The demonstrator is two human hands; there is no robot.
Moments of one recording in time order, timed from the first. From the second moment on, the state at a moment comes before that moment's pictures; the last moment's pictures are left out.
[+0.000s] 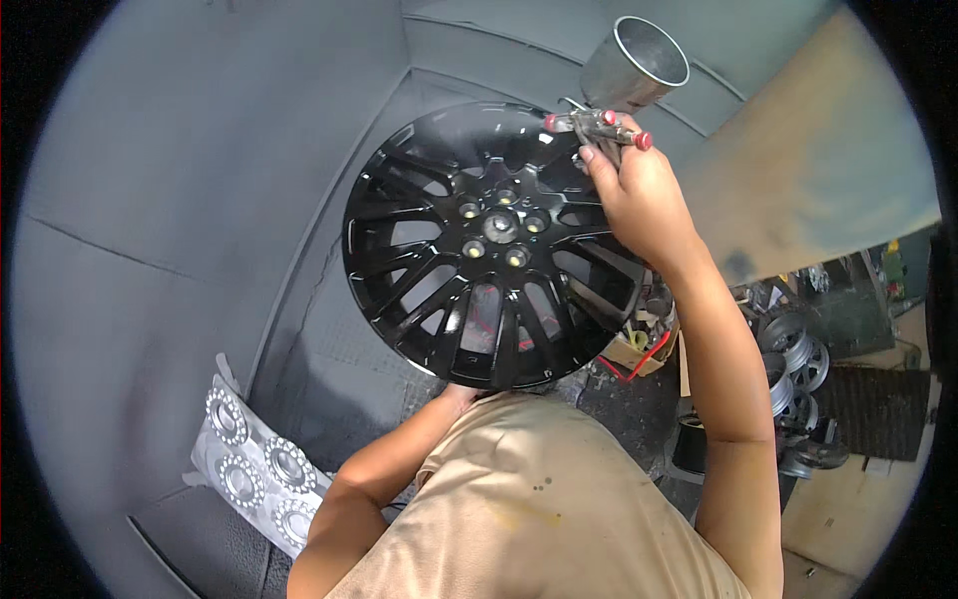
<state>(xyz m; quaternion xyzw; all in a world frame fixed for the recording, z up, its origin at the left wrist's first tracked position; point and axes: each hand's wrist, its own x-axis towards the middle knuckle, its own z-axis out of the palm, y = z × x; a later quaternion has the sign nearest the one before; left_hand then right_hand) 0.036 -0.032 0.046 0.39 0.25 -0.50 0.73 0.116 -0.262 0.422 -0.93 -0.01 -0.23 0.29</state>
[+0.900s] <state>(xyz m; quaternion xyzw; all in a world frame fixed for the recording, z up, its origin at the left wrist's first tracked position) -0.075 0.043 0.025 0.65 0.15 -0.65 0.37 -0.239 -0.360 0.119 -0.84 0.30 -0.10 0.44</state>
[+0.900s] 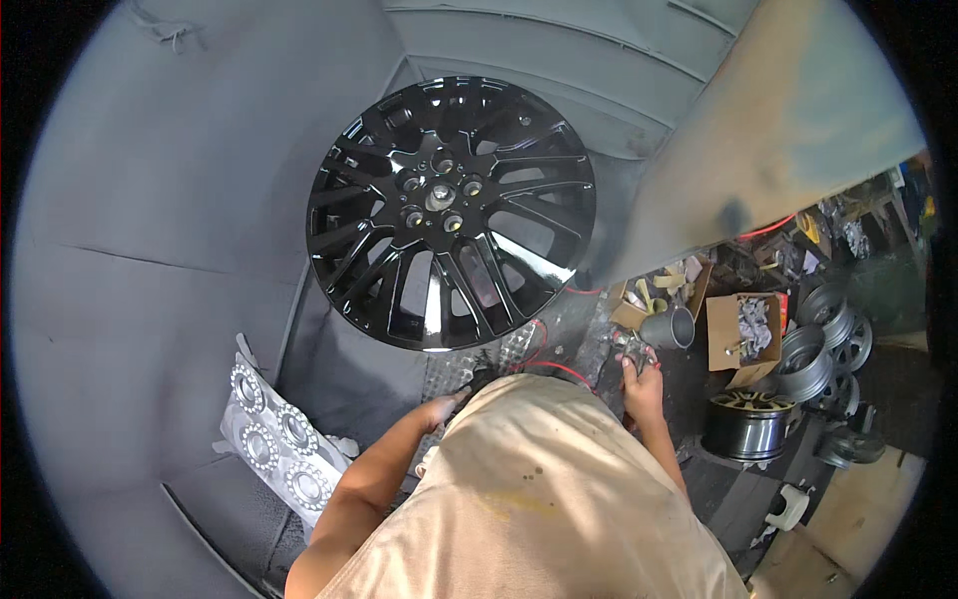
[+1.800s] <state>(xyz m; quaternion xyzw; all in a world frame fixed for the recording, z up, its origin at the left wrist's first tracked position) 0.008 0.037 -0.024 0.46 0.37 -0.20 0.78 -0.012 -0.354 0.405 -0.96 0.01 -0.04 0.28</state>
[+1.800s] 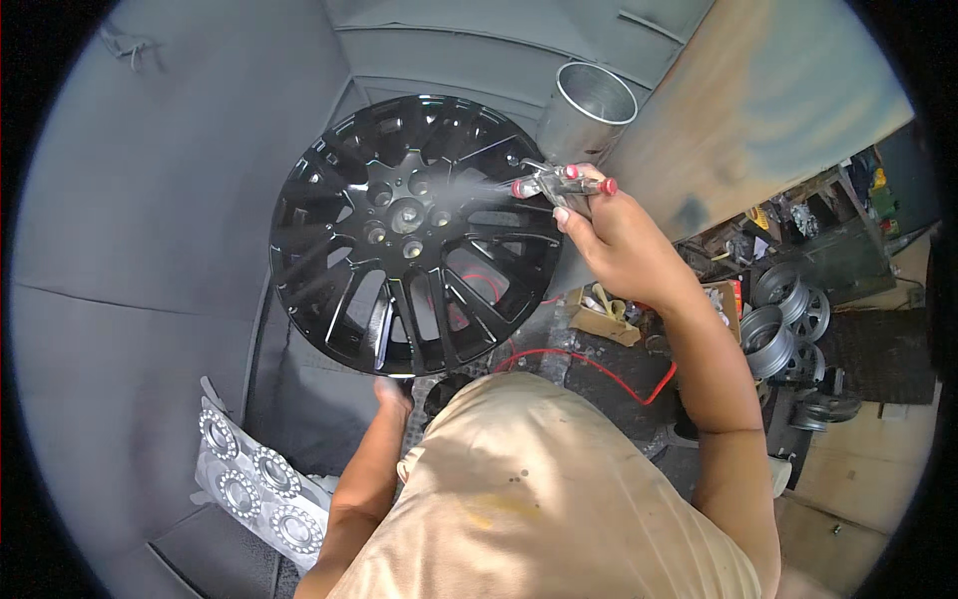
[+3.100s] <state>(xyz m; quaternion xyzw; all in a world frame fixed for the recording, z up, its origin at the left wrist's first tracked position) -0.011 -0.001 0.014 0.48 0.39 -0.29 0.73 -0.024 -0.330 0.394 -0.94 0.03 -0.07 0.34</state>
